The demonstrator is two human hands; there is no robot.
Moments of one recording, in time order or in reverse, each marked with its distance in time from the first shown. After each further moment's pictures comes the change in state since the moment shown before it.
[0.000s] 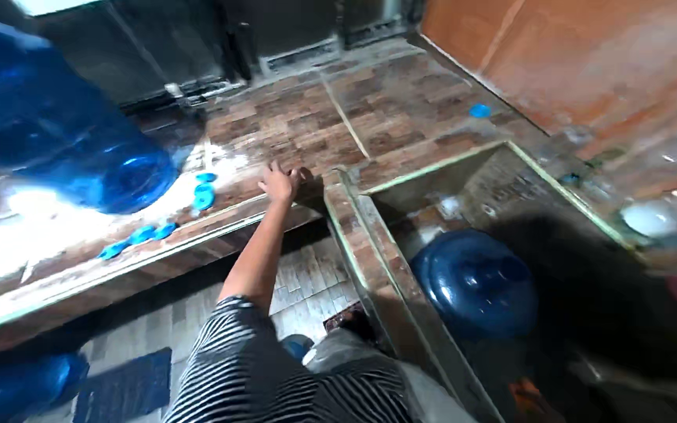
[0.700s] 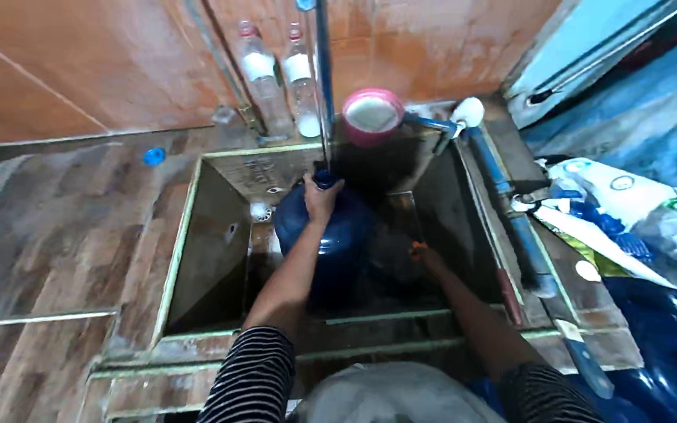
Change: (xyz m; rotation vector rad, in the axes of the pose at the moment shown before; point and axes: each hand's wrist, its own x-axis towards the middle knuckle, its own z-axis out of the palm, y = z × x) left_hand -0.355 0.328 0.256 -0.486 -1.044 0.747; right_hand 0.010 0.014 0.006 0.772 0.320 0.534
